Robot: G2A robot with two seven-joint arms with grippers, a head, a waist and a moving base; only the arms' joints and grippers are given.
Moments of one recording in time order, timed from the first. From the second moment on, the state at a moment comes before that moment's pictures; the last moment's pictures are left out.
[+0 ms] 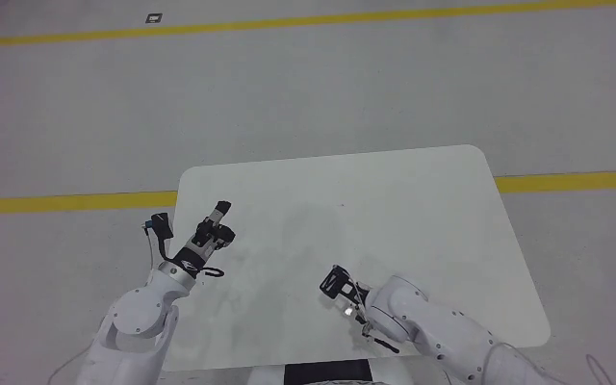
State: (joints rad) left arm 1.83 -1.12 -1.58 -1.90 -0.19 -0.02 -0.38; right arm -1.34 -1.07 0.67 -1.89 -1.22 0.07 1.39
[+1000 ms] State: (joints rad) left arm 1.83 -1.12 -1.58 -1.90 -0.19 -0.02 -0.38; right arm -1.35 -1.08 0.66 -1.88 -1.29 0.11 1.39
